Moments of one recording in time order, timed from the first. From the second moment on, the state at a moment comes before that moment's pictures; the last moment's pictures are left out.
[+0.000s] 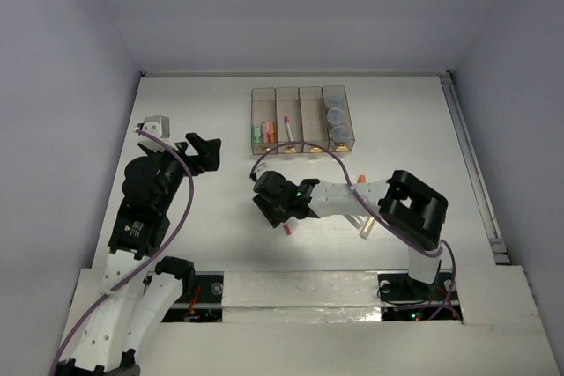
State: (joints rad) left arm -0.23 0.60 0.75 -0.26 0.01 -0.38; right arm 1.09 1.88 1.19 -0.31 0.19 0.32
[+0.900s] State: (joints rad) left arm -0.22 0.60 0.75 -0.26 0.02 -0.38; right arm 0.65 1.92 1.60 -0.16 0.24 0.31
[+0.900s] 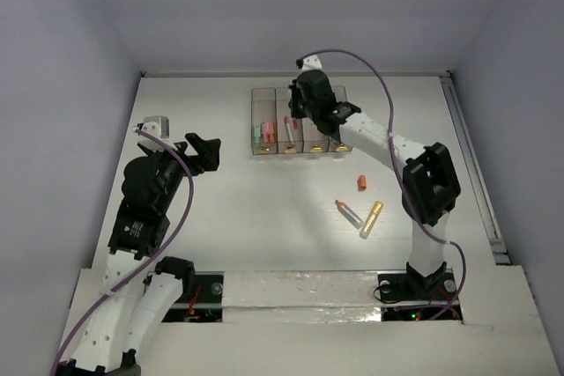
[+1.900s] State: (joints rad) left arm -0.22 0.60 0.75 -0.25 0.02 -0.38; right arm 0.56 1.66 1.22 -0.08 0.16 0.40
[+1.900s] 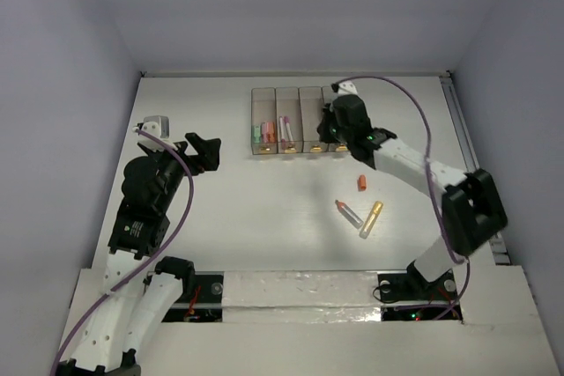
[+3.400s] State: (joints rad) left arm -0.39 0.53 0.75 -0.26 -0.02 -0.36; right arm 0.46 1.34 0.70 -0.64 0.35 0.78
